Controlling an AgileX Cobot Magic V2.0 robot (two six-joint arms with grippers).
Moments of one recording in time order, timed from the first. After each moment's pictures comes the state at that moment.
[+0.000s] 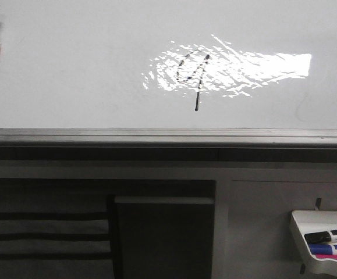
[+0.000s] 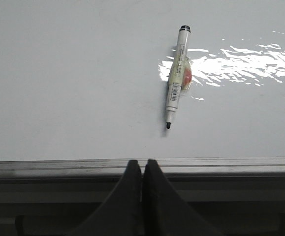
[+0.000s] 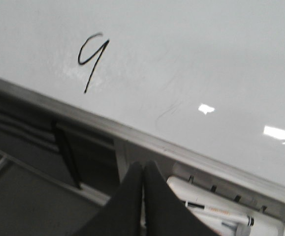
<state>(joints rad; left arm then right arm) -0.07 -0.01 -0.01 -0.14 0.09 0.13 0.31 0.43 -0.60 0.03 0.63 -0.05</state>
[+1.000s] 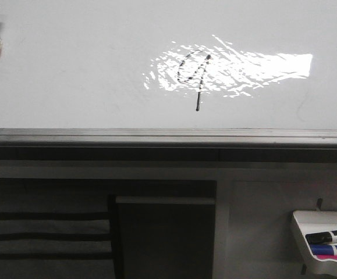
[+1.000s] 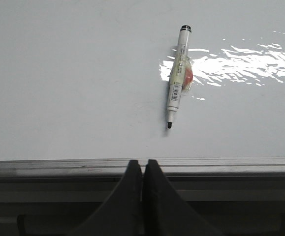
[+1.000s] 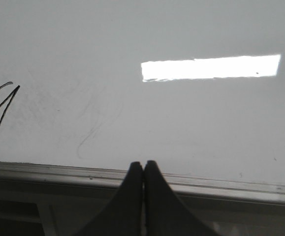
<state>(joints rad) -0.07 -0.01 -0.01 -0.14 0.09 0.13 0.06 -0.01 0.01 0.06 0.04 -0.05</state>
